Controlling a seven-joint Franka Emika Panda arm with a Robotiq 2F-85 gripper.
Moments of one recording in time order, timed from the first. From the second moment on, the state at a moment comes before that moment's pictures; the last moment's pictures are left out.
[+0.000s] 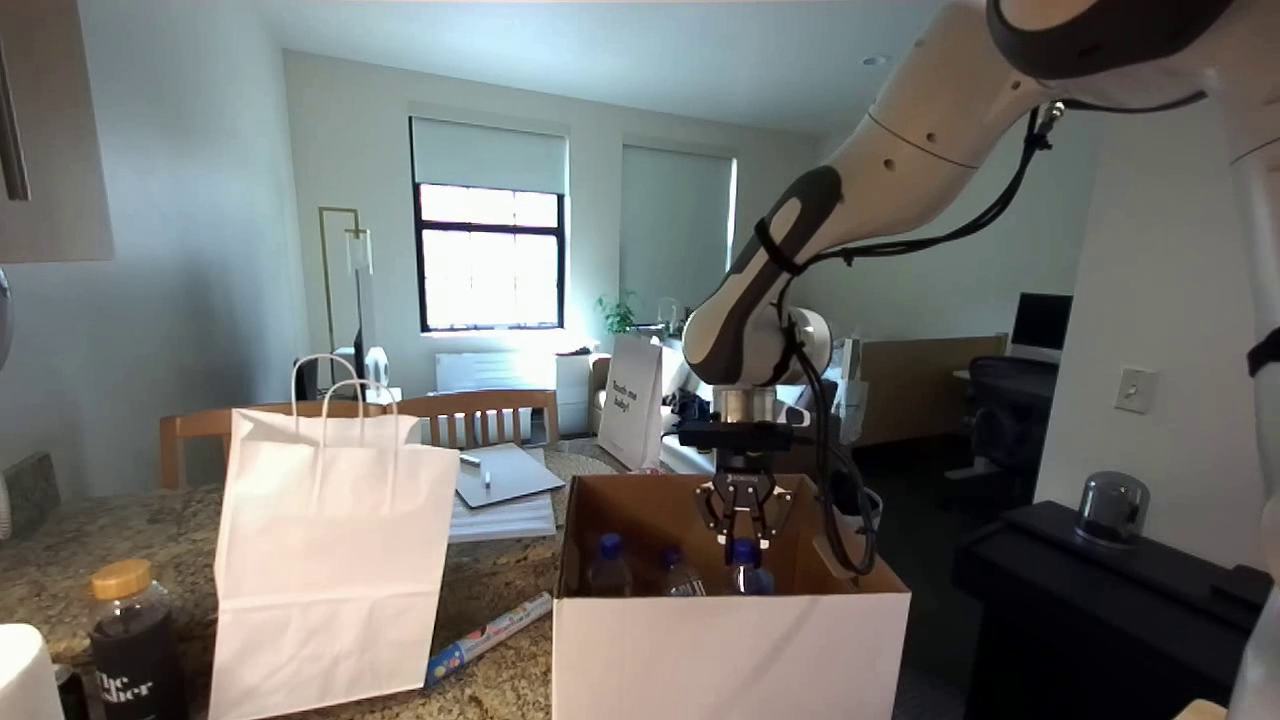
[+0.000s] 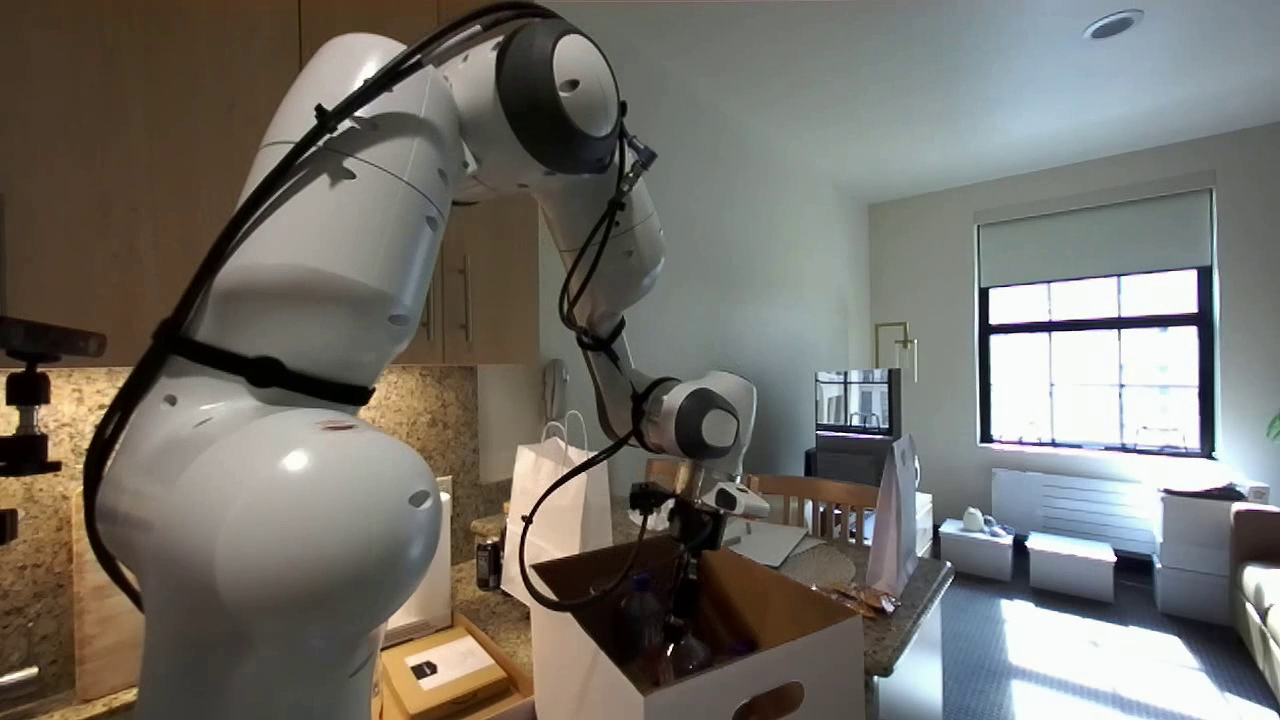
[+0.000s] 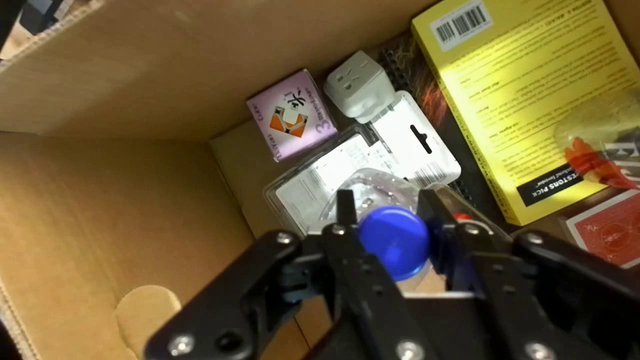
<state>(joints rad) 0.01 0.29 0.02 -2.24 0.18 2.27 0.84</state>
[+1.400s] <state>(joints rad) 0.06 0.29 -0.08 -2.24 0.27 2.32 0.96</state>
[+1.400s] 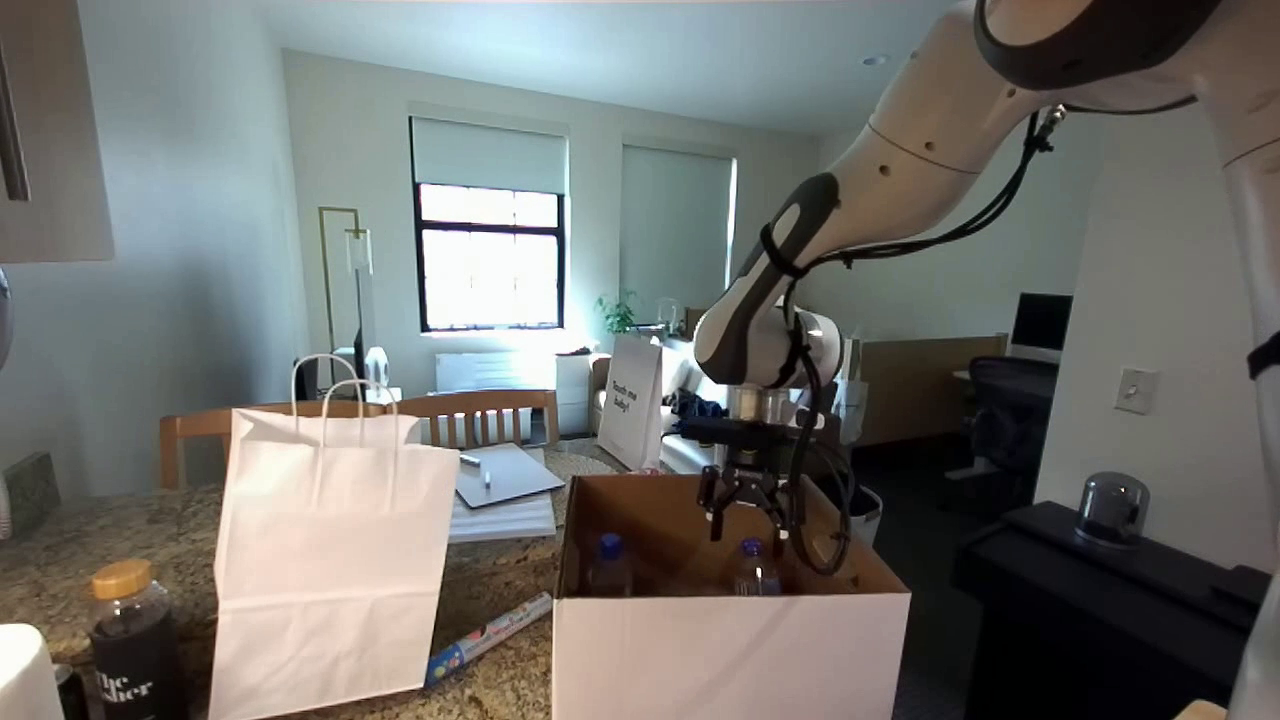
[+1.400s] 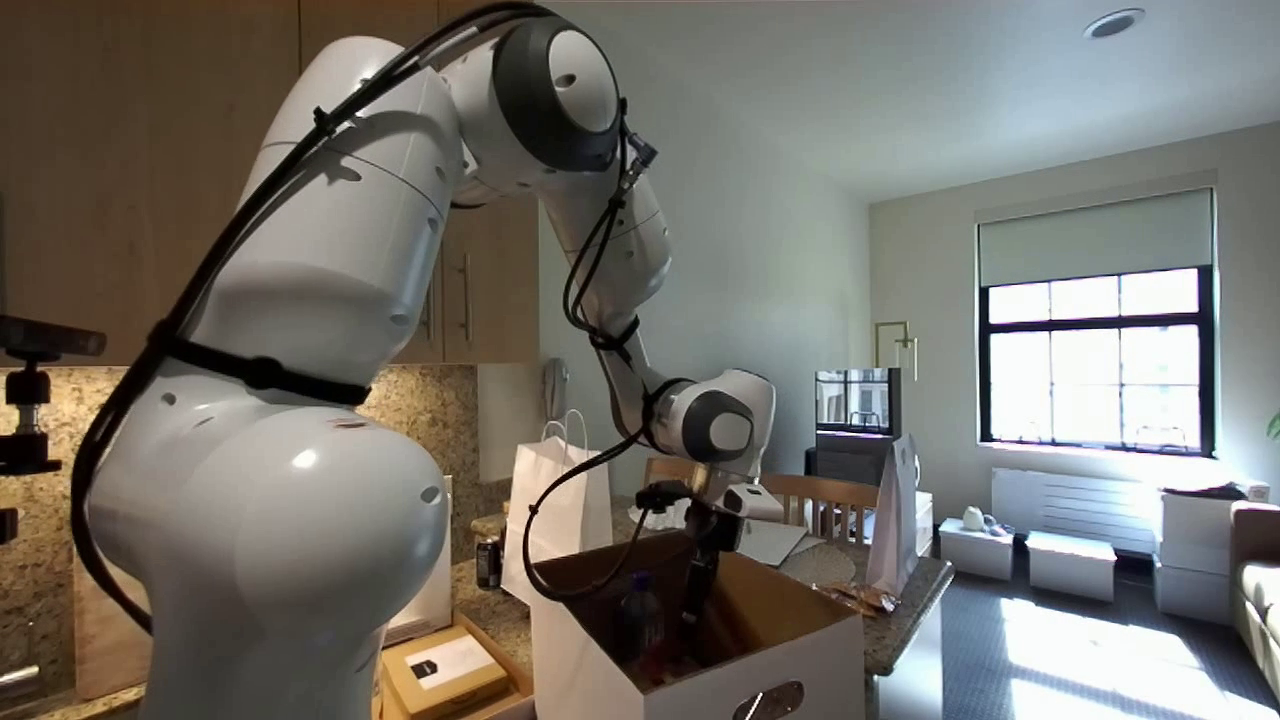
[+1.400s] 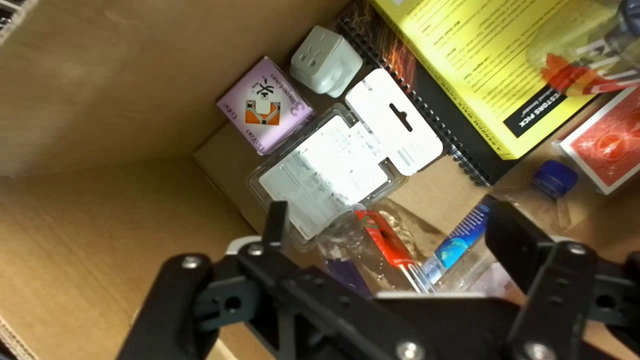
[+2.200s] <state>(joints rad) 0.16 -0.21 0.13 -2.40 0.08 2.11 0.96</state>
